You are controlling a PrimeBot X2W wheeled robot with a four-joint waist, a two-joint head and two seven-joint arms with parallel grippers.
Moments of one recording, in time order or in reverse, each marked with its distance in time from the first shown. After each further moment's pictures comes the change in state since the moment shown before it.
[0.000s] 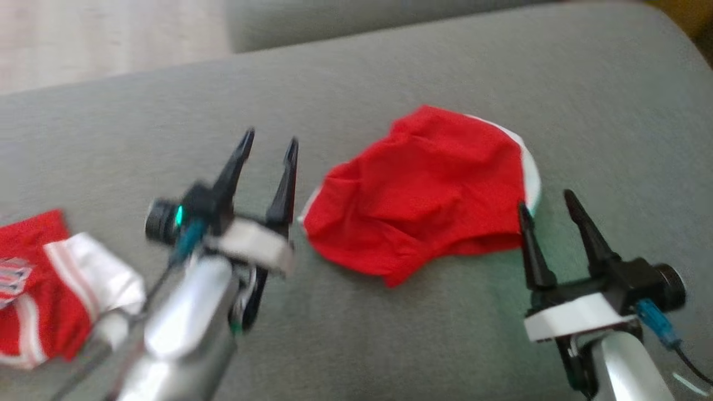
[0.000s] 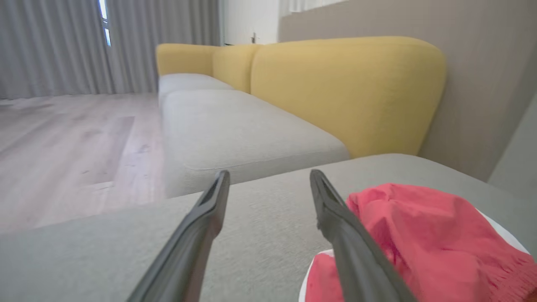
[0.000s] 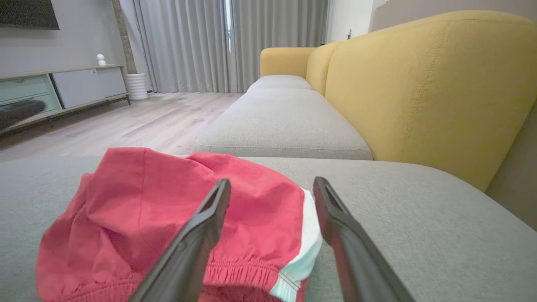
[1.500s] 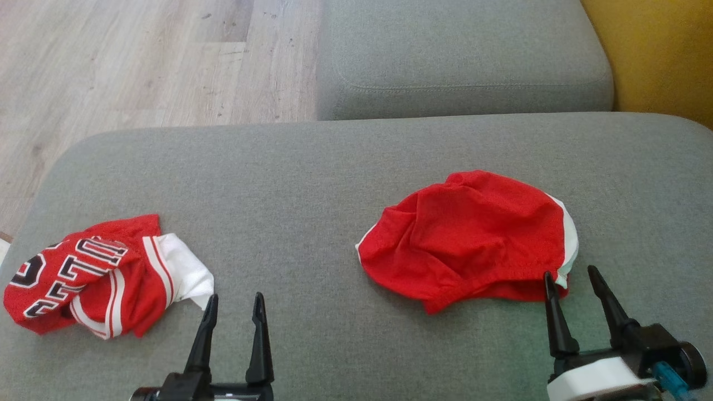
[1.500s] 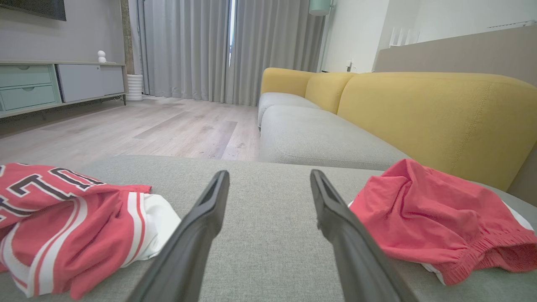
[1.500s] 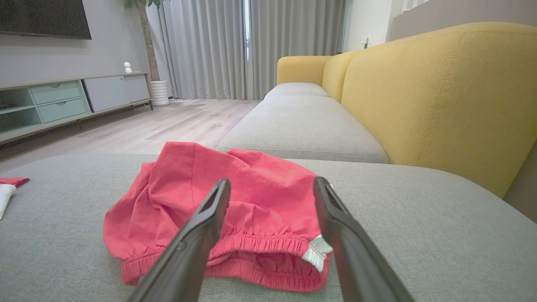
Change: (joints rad) left arm 0.720 -0.112 0.331 -0.452 0.279 0.067 0.000; right arm 0.201 0.005 -0.083 0.005 0.006 0.000 0.000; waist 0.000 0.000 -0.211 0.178
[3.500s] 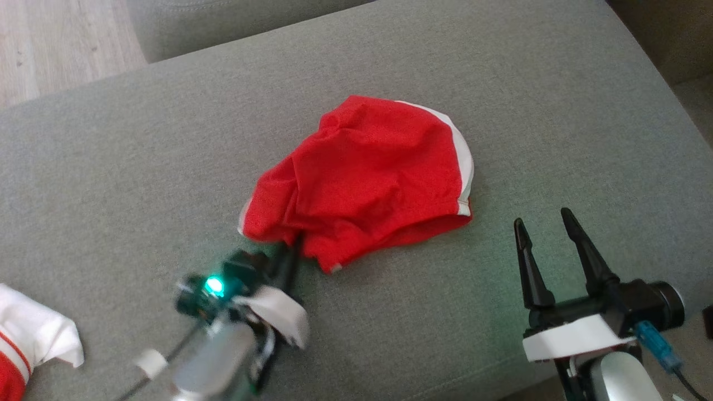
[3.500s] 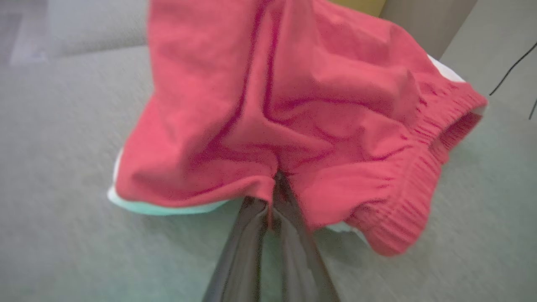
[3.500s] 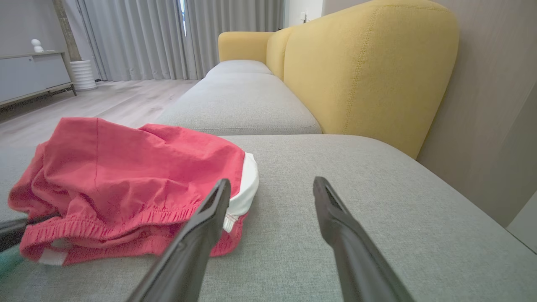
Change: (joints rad) left arm -0.592 0.022 -0.385 0.696 -0.259 -0.126 0.003; right arm -0.118 0.000 0.089 -0.072 -0.015 0.000 0.000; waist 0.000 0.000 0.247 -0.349
